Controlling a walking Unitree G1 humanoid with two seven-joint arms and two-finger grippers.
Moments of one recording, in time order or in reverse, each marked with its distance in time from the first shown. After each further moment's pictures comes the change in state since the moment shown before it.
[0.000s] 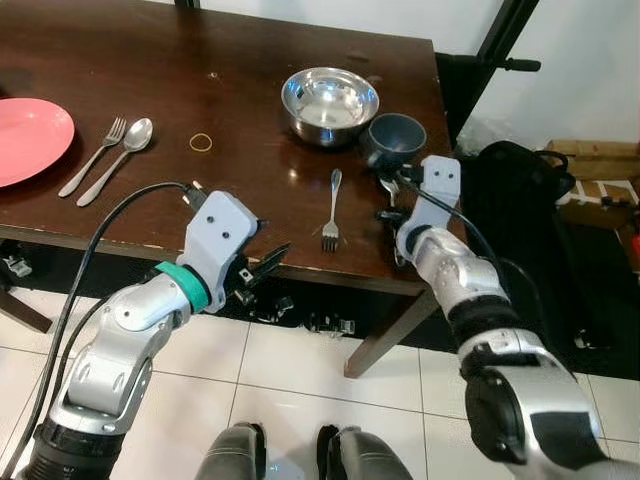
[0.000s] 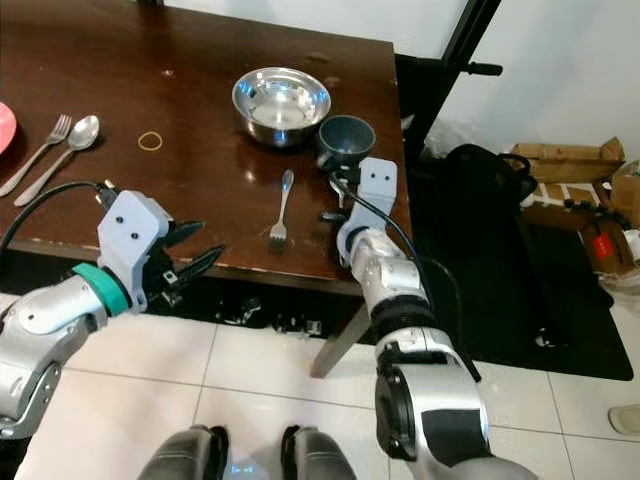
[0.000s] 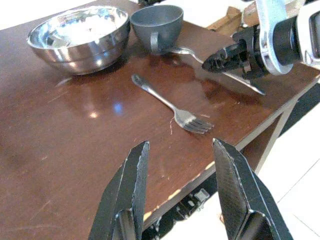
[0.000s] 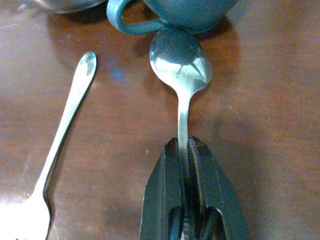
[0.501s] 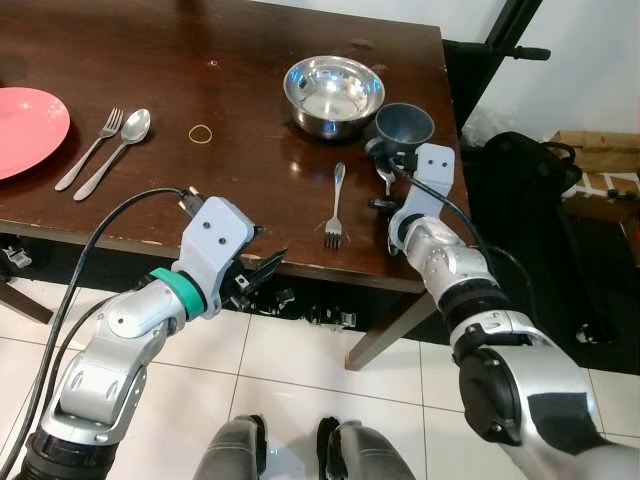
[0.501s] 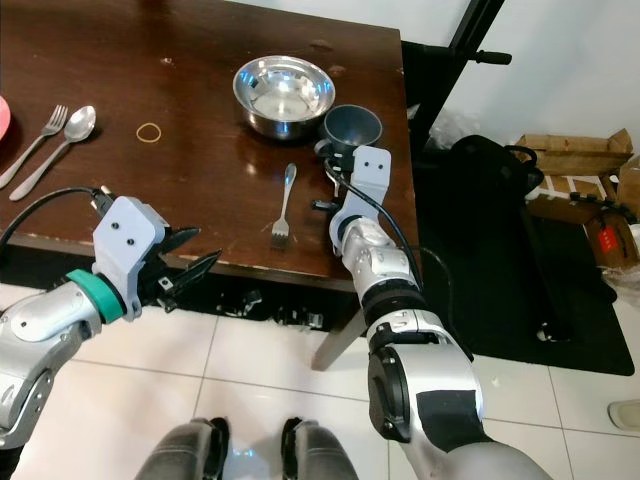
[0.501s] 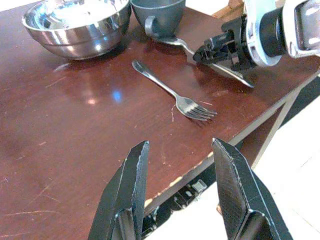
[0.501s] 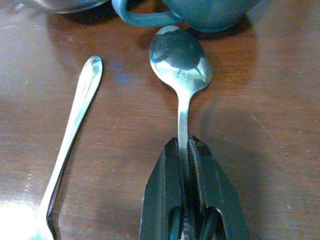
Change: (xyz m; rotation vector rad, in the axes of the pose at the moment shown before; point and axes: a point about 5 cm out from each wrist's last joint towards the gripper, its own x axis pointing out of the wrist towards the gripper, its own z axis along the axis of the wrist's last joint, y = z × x) left arm -0.005 -0.001 0.003 0.007 0.009 0.009; right arm 0.005 0.010 0.004 0.005 -0.010 -0.004
